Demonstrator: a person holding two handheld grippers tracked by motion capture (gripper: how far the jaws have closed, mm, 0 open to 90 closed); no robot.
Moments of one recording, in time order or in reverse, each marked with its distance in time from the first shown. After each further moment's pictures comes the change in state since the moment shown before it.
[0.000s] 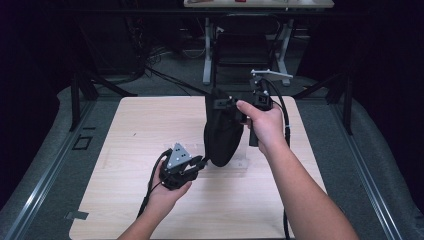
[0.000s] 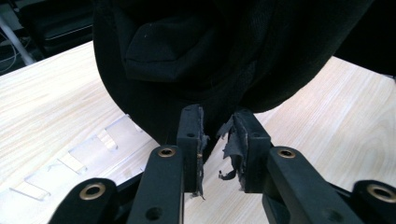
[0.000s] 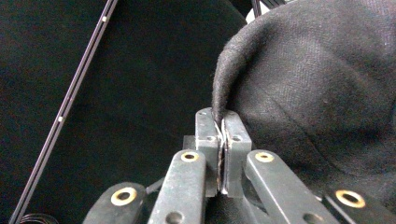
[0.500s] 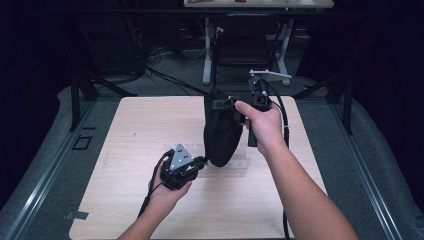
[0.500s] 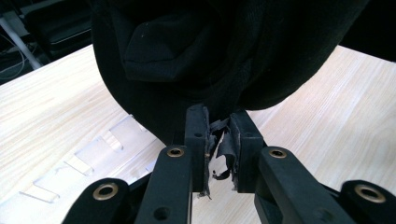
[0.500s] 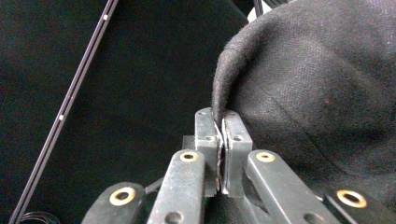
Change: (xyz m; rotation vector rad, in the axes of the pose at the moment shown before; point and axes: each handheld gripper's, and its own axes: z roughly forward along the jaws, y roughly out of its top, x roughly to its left) left arm -0.002 -0.001 0.001 0.011 0.019 0.053; right arm 0.002 -0.001 0.002 0.006 0.008 0.000
